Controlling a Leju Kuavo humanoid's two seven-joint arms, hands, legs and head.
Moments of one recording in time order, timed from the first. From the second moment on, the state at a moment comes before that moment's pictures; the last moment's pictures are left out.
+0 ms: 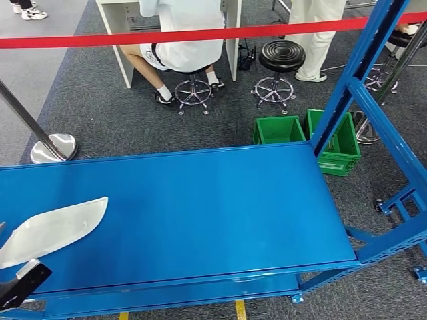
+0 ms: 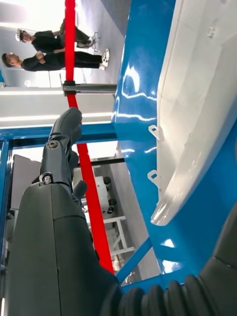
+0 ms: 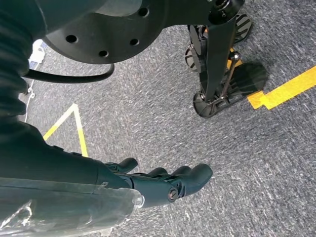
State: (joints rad) left arm 0.30 -0.04 0.63 -1.82 -1.41 0.06 -0.26; right arm -0.05 0.05 1.12 -0.11 -1.52 -0.34 -0.13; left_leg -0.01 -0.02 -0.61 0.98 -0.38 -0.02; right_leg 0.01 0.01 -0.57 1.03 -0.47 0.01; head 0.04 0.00
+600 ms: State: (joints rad) left arm 0.32 -0.03 0.55 -1.82 -1.42 0.06 -0.25; right arm -0.05 0.05 1.12 -0.11 -1.52 -0.34 -0.13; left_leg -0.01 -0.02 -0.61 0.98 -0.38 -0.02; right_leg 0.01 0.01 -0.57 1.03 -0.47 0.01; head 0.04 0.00
